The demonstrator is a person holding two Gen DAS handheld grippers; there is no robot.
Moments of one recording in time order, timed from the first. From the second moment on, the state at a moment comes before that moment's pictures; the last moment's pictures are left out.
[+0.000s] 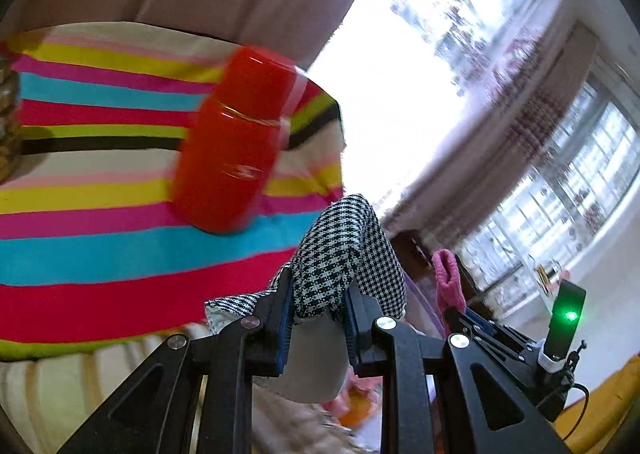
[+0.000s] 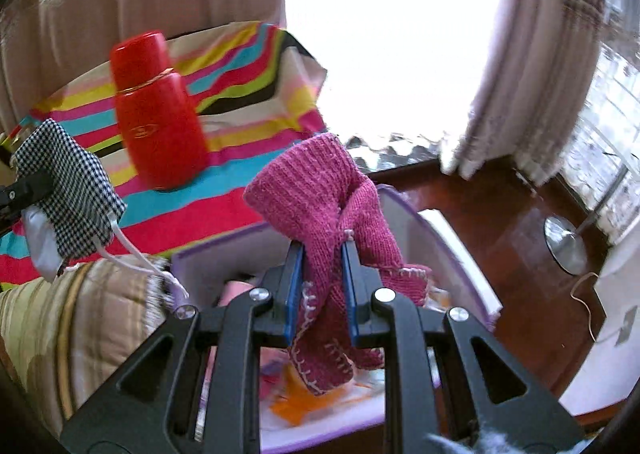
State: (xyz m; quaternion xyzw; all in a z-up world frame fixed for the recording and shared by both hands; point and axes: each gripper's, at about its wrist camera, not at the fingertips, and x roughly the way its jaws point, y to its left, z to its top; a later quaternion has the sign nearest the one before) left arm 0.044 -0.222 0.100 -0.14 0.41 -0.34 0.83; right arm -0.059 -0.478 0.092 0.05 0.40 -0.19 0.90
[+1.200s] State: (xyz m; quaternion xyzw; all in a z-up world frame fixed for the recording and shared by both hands) left arm -0.030 -0.270 0.026 -0.07 0.55 -0.34 0.76; right arm -0.118 -0.485 0.065 0.04 0.44 -0.22 0.87
